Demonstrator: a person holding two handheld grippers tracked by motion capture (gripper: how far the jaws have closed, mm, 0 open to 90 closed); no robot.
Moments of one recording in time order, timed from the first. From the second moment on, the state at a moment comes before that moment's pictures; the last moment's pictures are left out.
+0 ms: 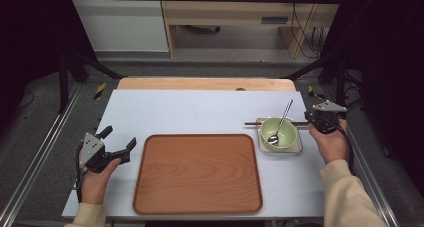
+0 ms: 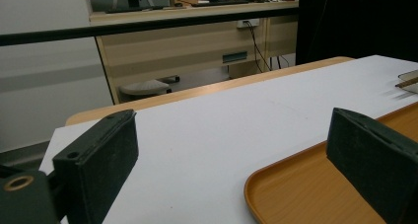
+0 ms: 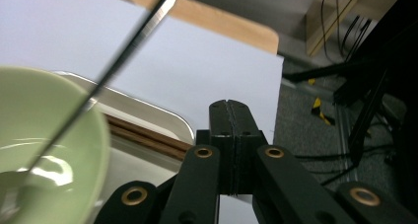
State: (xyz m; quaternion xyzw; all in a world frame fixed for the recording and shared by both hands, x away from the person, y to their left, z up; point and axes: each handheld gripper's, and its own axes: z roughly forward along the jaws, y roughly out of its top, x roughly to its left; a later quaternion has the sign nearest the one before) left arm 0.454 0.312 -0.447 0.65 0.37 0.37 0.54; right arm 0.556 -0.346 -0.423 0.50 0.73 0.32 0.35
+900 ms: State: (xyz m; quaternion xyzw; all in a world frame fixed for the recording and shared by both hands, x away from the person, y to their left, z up) left arm 0.453 0.299 -0.443 0.66 0.37 0.37 0.54; right arm 0.603 -0.353 -0.455 0.48 0.80 0.23 0.27
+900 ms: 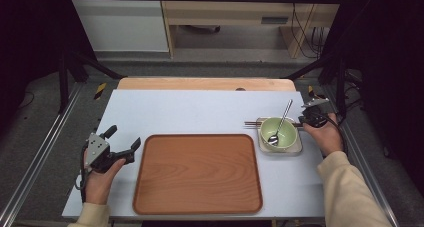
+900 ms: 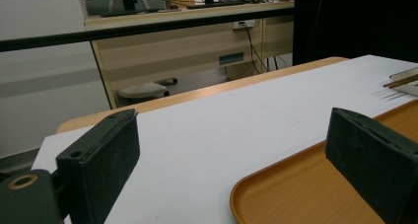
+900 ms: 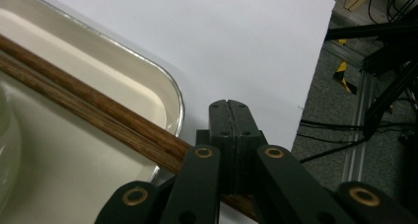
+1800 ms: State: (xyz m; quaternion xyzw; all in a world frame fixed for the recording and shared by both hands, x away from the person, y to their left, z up) left arm 0.445 0.309 -0.443 0.65 0.37 0.38 0.54; right arm 0.579 -0.349 -0.447 0.47 0.82 0.23 0.25
